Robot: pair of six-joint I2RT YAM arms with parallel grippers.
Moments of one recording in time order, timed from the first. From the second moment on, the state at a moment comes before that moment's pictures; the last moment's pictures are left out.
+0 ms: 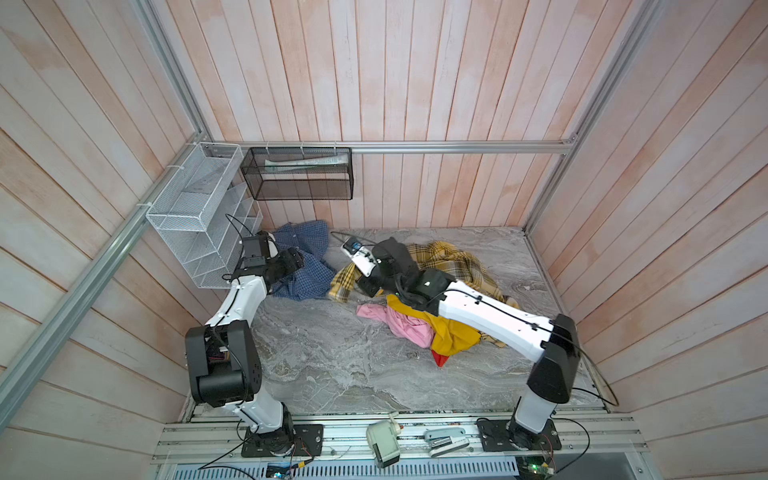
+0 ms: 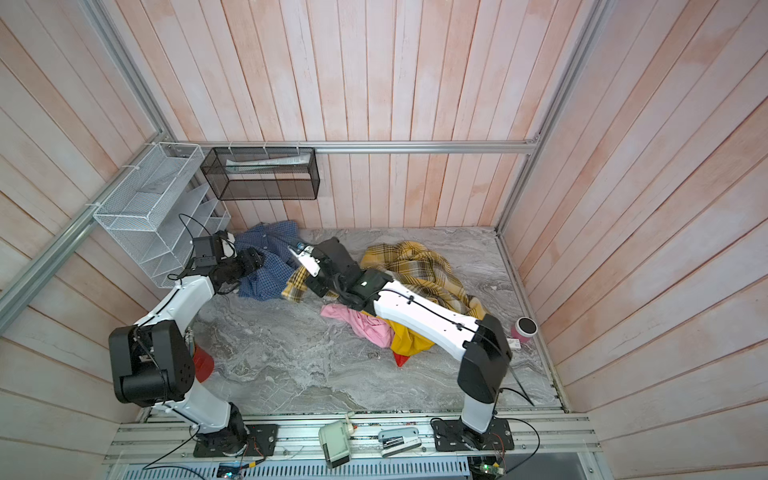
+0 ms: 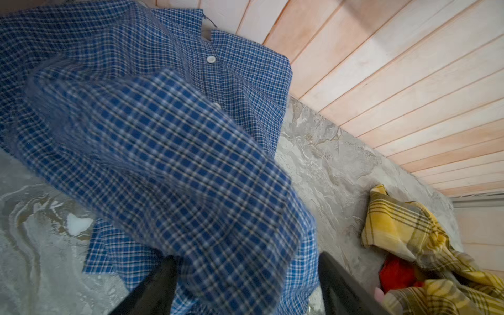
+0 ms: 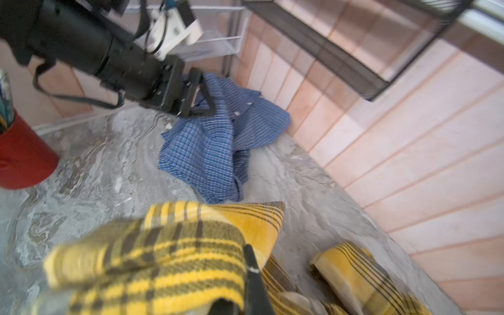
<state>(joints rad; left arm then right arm) 0.14 1.64 1.20 -0.27 0.29 -0.37 0.95 1.71 1.60 -0.33 0.19 -0.14</state>
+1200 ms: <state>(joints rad) -0.08 1.79 1.21 -0.37 0.16 -0.34 0.63 1.19 1.01 -0.34 0.30 0.28</state>
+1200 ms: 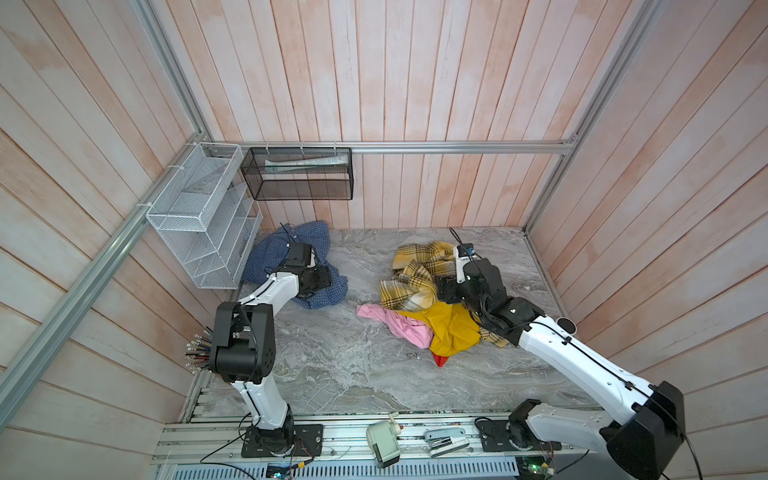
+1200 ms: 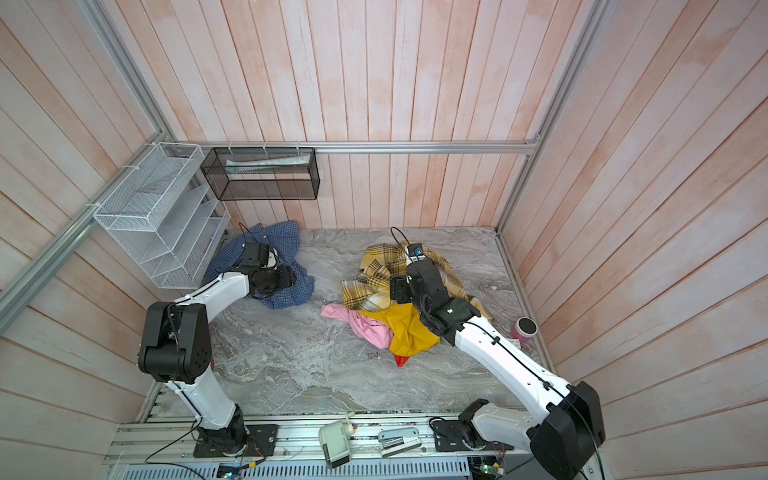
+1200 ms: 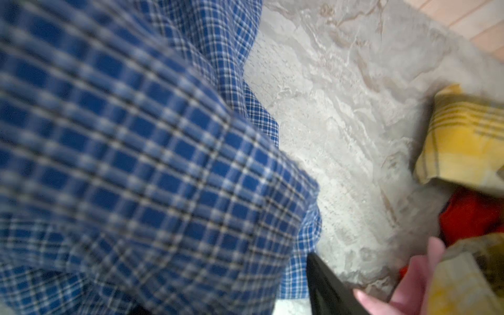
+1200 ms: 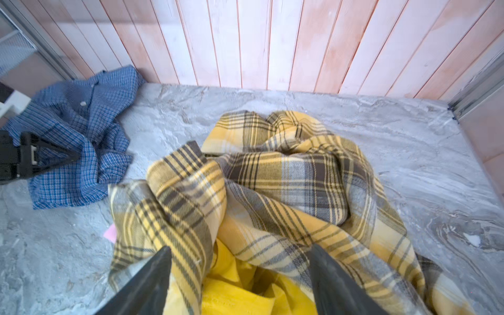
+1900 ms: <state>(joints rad) -0.10 1.89 1.19 -0.42 0.04 -0.33 0.34 0.98 0.81 -0.22 0.22 0.17</state>
